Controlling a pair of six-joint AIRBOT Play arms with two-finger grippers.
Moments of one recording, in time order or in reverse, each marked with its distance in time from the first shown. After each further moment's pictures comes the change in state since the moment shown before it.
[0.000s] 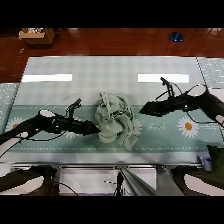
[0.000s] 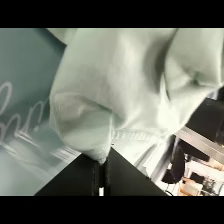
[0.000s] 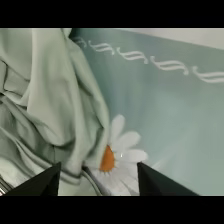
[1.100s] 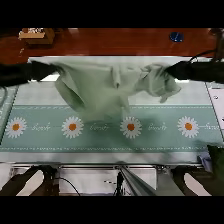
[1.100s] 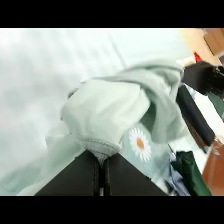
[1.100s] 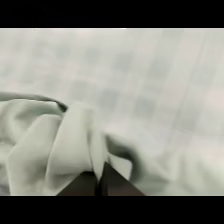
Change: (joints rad) left arm 0.452 0.359 0.605 -0.001 -0.253 -0.087; right arm -0.099 0.352 0.359 -0.153 -0.078 0.054
